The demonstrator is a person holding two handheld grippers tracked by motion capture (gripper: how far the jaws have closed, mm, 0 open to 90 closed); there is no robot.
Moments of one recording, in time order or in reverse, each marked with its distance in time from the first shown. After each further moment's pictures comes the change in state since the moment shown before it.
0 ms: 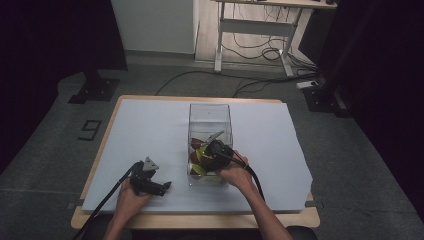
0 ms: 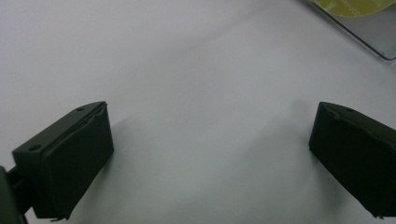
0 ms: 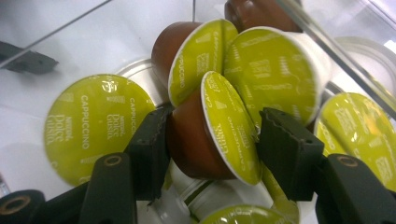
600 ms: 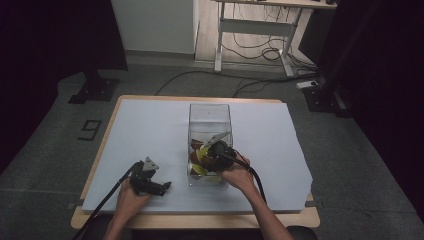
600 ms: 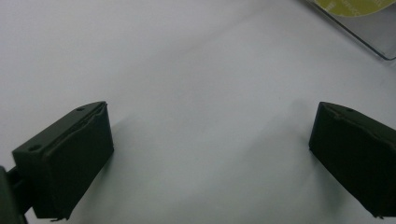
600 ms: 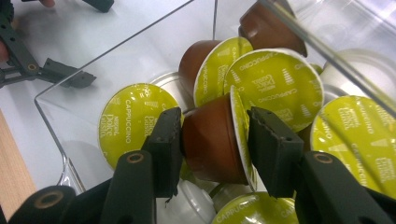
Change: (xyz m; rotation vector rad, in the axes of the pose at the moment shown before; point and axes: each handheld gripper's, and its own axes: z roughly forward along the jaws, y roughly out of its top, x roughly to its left) left arm 0.000 0.000 0.000 0.000 0.000 0.000; right arm 0.002 -0.007 -0.014 -0.095 0.067 0.029
